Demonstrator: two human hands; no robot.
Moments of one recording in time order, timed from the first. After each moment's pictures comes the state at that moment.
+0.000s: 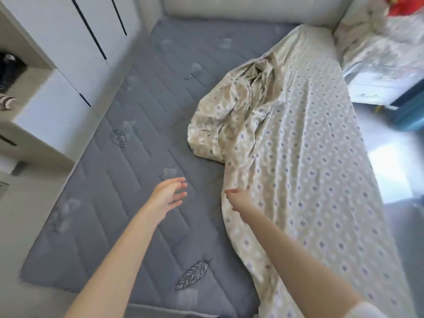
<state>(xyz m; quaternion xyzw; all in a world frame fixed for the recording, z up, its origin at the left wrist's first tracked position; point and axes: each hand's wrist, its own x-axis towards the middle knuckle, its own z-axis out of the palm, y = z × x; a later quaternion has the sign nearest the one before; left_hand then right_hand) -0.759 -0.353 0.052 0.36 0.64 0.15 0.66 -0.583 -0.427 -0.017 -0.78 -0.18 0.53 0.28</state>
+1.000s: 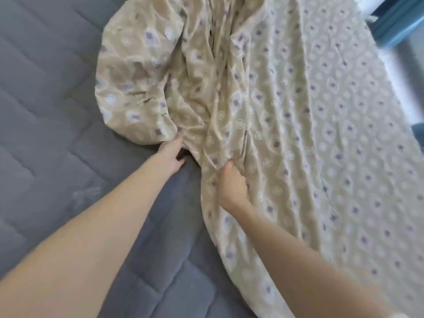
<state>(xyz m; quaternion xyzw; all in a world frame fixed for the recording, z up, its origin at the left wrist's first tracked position) -0.540 -0.150 -0.299 0.25 0.60 0.07 0.75 -0.492 -0.303 -0.285 -0.92 -0.26 0.30 0.06</state>
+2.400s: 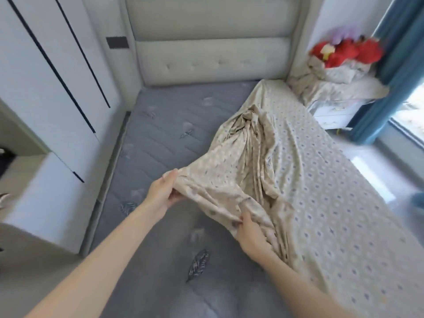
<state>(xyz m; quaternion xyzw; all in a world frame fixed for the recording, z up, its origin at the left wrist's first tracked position) -0.840 -0.127 0.105 0.44 0.47 0.25 0.72 -0.701 -0.316 0.006 -0.86 -0.34 0.28 0.24</state>
